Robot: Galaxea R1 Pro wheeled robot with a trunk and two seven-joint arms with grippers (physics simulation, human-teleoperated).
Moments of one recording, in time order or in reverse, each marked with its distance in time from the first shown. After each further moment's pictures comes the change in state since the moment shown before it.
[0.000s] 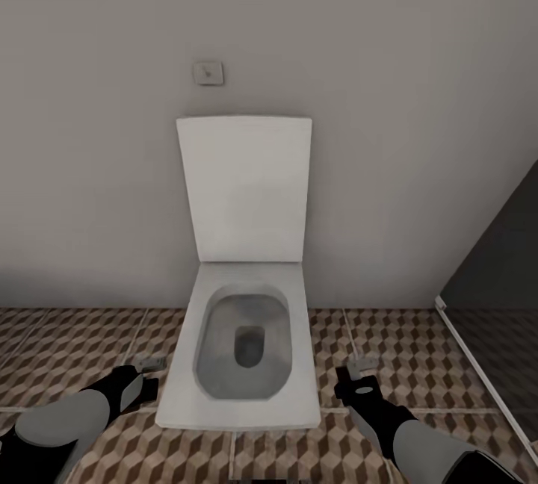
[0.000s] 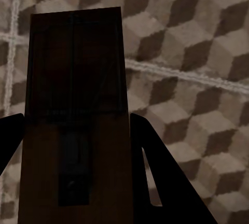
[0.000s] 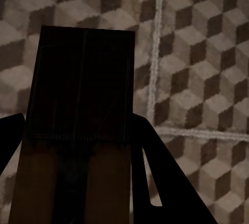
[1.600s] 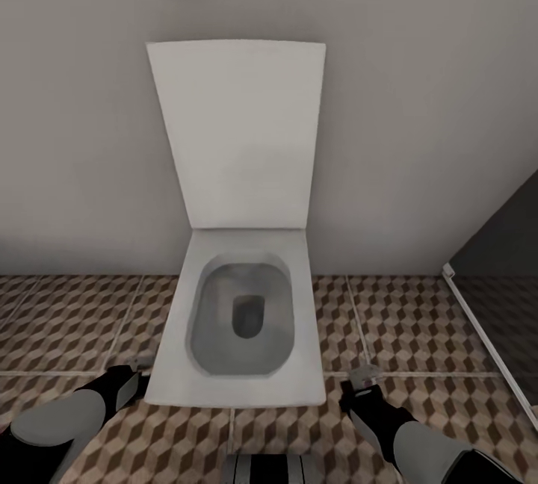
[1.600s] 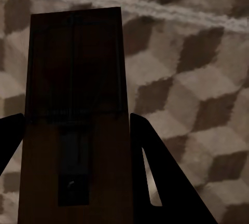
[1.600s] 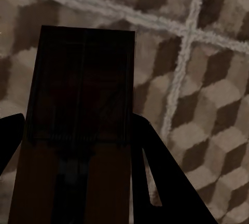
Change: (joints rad) left arm -0.002 0.015 0.001 0.005 0.000 -0.040 0.001; right arm -0.002 0.002 0.040 0.026 -0.005 0.117 -0.003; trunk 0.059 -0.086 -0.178
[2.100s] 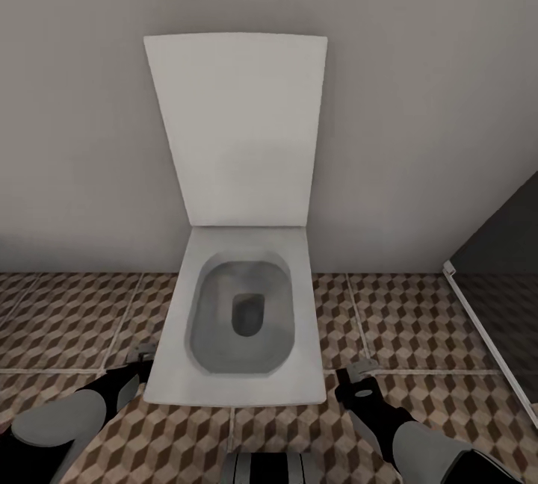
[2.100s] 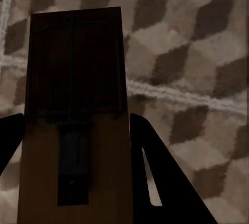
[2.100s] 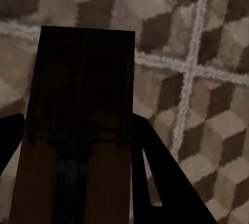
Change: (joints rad) left arm 0.001 -0.003 -0.004 -0.004 0.000 -0.255 0.001; right arm 0.000 0.003 0.002 0.000 0.002 -0.133 0.000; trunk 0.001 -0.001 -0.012
